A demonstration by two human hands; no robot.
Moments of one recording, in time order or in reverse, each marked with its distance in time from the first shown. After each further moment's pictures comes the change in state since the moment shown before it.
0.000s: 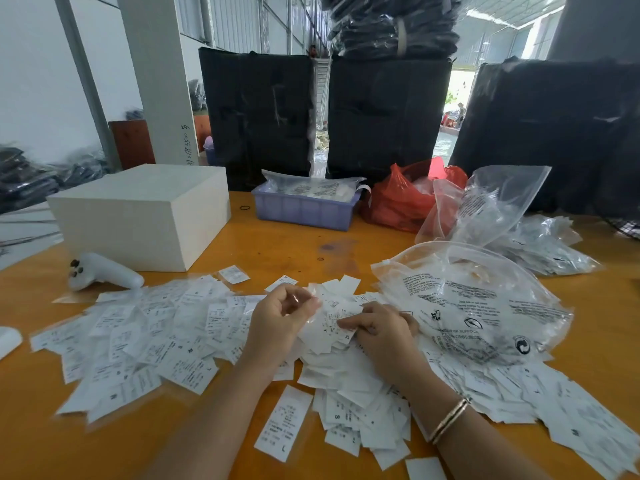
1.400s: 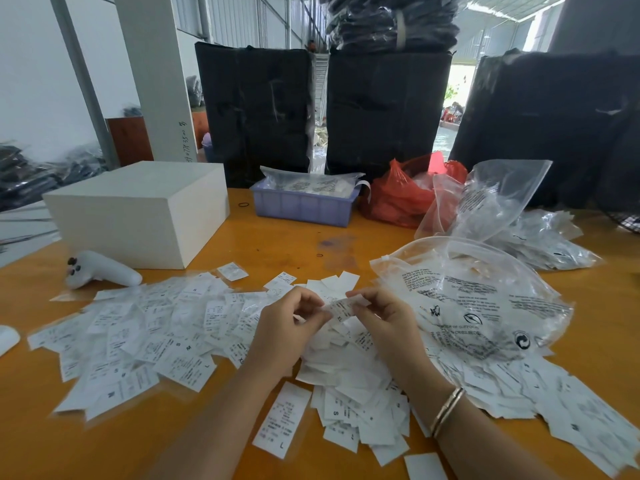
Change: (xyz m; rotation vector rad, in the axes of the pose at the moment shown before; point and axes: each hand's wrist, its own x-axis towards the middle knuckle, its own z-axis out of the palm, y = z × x) left_hand -0.007 -0.001 0.003 0.319 -0.108 0.232; right_hand -0.003 -0.001 -0.002 0.762 0.155 -0.079
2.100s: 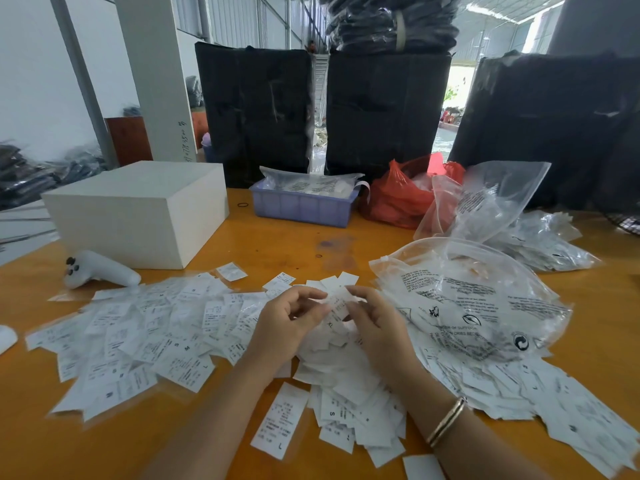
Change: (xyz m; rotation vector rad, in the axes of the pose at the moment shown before) left_hand 0.004 0.002 -0.001 -0.262 -0.045 -0.135; right_hand -0.004 -0.003 0.006 -0.186 -0.041 0.044
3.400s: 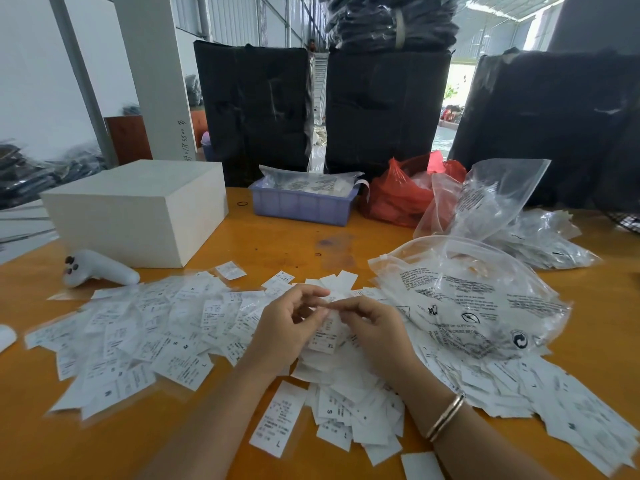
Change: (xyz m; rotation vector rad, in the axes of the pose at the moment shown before) left_hand -0.005 0.003 0.001 0.067 -0.041 0.029; right_hand 0.003 0.003 0.000 -0.002 -0.063 -0.007
